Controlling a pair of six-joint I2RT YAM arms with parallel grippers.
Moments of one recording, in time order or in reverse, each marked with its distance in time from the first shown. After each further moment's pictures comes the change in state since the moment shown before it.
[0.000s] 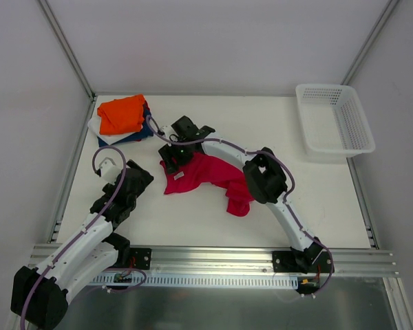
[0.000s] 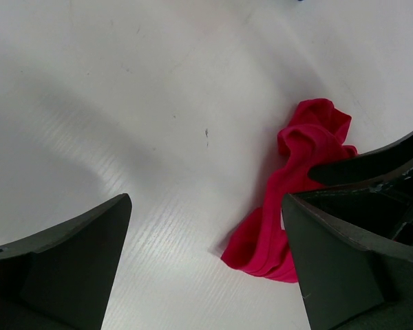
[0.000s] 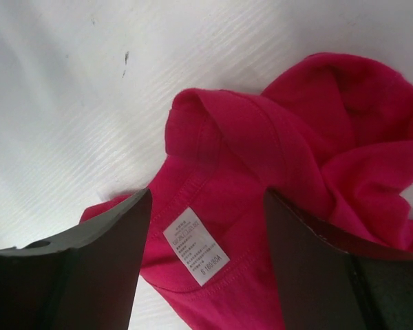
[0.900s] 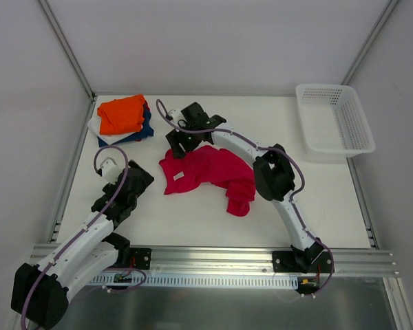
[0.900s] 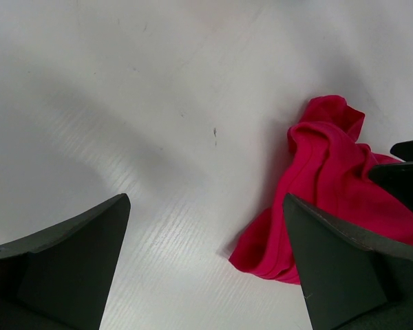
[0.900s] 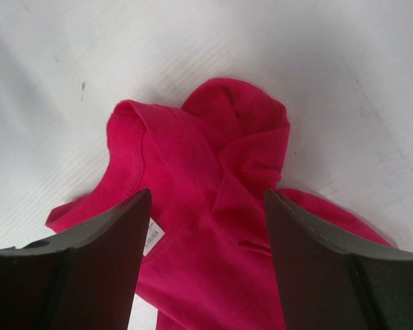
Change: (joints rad) left arm 0.000 0.025 0.000 0.000 -0.004 0.015; right arm -0.077 -0.070 0.030 -0.005 0.067 -0.064
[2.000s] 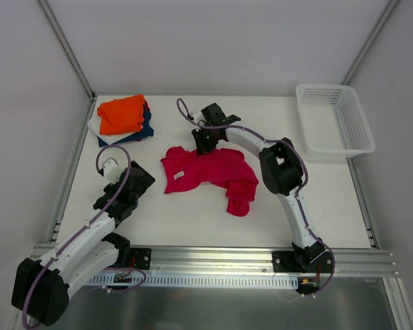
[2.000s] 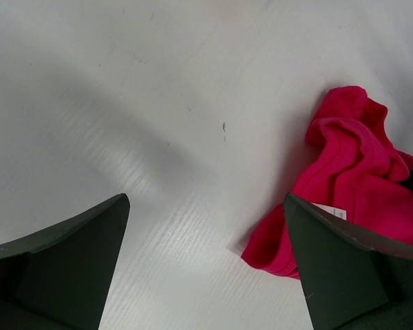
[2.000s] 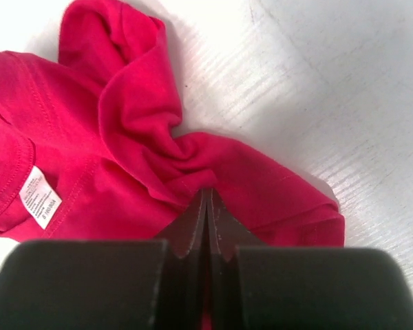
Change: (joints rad) left arm 0.000 0.040 0.000 0.000 0.005 -0.002; right arm -0.134 -0.002 -0.154 0.042 -0.034 -0.002
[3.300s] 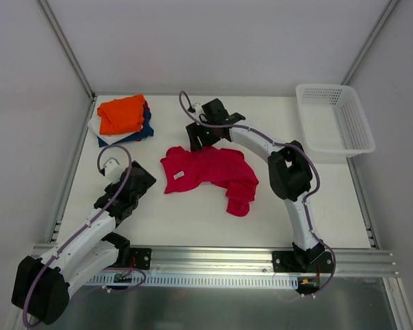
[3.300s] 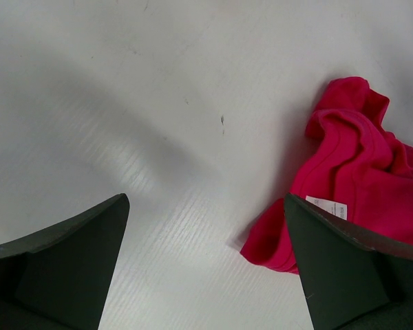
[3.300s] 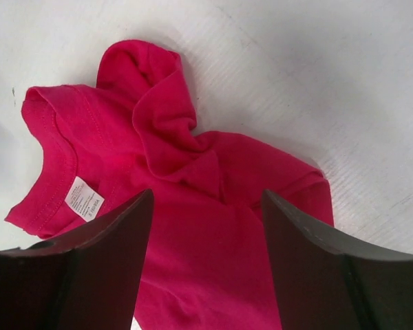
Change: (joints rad) left arm 0.000 0.014 0.000 0.004 0.023 0.000; right arm 0.020 -0.140 -0.080 0.055 0.106 0.106
